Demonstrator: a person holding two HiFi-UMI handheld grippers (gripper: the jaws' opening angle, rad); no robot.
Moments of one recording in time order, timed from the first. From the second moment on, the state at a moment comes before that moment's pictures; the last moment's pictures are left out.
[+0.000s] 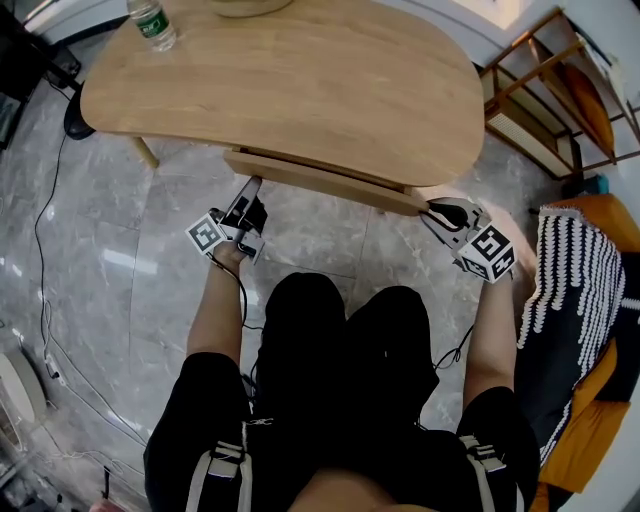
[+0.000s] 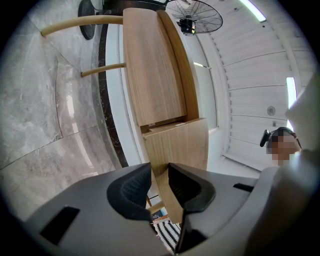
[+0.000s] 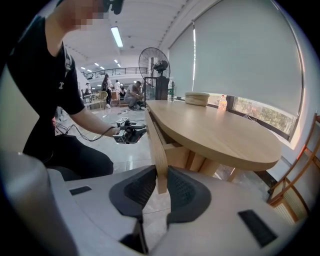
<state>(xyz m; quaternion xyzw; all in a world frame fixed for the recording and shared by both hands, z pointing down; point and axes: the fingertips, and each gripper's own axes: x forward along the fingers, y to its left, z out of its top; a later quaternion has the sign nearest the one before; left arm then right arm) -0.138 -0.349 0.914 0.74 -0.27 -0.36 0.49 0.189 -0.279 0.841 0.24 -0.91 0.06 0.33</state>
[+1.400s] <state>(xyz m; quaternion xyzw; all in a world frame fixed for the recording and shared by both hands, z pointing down) -0.197 -0.271 0.906 0.78 -0.43 -0.18 0.42 0.183 -0.208 0.803 0.31 -0.92 0.15 0.18</state>
